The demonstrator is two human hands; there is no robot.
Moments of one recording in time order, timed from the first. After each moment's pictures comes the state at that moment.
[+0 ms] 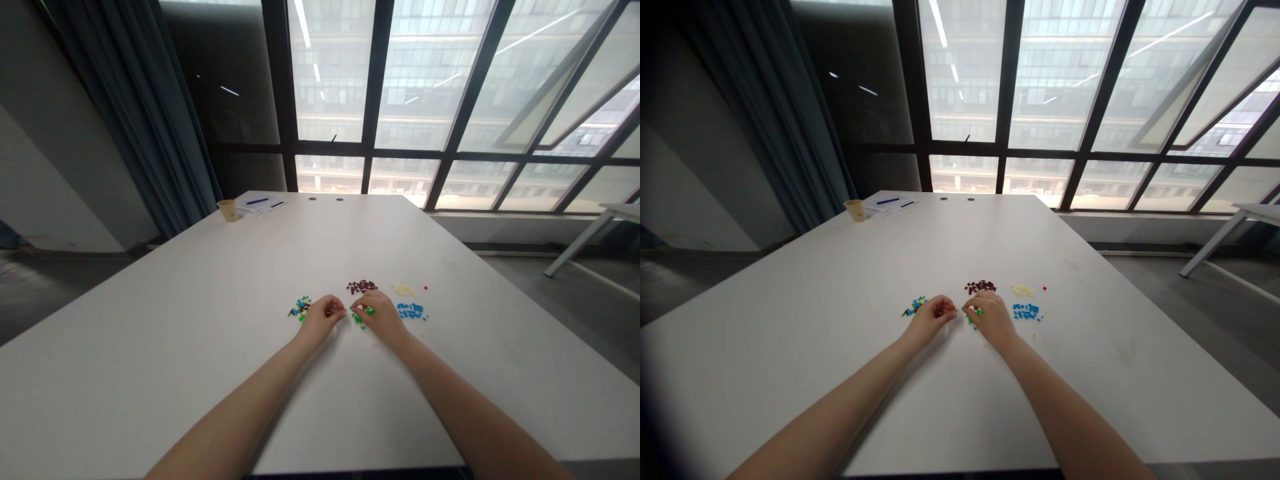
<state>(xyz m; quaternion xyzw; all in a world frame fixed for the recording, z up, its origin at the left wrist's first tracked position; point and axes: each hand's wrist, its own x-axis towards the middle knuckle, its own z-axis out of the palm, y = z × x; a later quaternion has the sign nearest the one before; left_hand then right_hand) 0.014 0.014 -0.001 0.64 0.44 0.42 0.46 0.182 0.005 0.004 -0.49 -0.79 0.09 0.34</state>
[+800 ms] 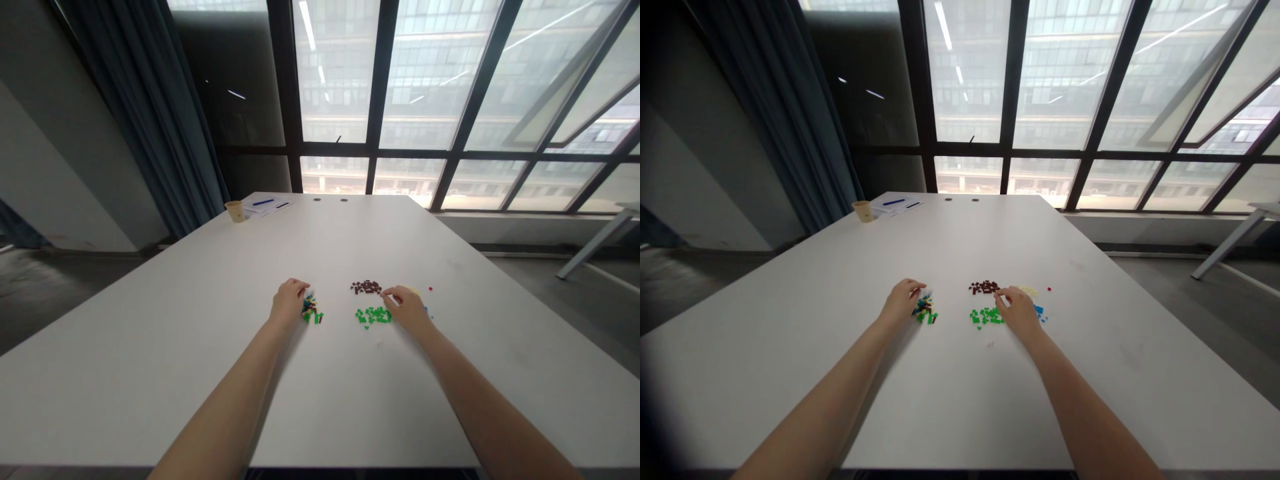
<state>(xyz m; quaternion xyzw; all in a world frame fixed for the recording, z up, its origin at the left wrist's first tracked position) -0.058 0.056 -0.002 0.72 0.61 0.31 0.11 0.225 0.012 0.004 -0.61 -0.70 0.09 0.35</state>
